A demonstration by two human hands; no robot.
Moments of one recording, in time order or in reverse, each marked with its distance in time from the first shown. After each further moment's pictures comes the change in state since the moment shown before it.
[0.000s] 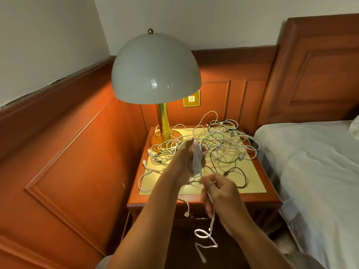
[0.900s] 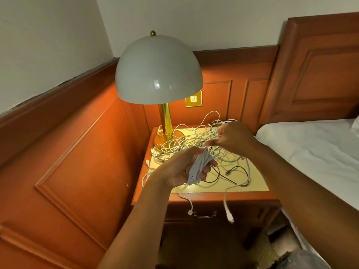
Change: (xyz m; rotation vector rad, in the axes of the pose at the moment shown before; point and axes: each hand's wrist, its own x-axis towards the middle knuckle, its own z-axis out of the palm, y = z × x) left_hand -0.031 0.012 -0.012 0.278 -0.355 -0.107; right_hand 0.127 -0.068 -0.055 -1.163 -0.012 -0.405
